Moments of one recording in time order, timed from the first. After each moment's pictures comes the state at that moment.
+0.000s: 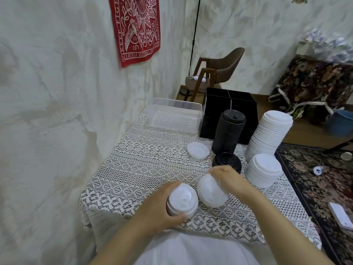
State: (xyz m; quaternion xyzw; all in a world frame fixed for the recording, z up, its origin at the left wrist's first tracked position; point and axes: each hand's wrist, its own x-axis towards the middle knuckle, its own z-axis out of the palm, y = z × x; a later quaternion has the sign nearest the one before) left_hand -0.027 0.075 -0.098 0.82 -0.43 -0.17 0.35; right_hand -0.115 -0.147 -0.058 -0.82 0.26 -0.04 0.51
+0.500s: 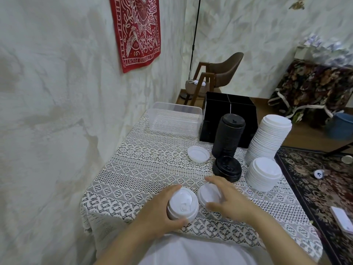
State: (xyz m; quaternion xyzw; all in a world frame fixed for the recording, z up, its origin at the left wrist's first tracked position) left_hand -0.026 0.076 -0.097 0.82 -0.42 -0.18 0.35; right_hand -0.144 -0.144 -0.079 -0.93 0.17 0.03 0.33
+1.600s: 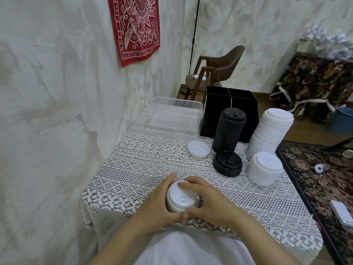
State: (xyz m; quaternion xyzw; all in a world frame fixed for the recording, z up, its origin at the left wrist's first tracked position) left_hand -0.022 0.075 -0.105 0.79 -0.40 -0.21 0.42; right_hand -0.129 -0.094 -0.078 -0.94 0.04 -0.01 0.35
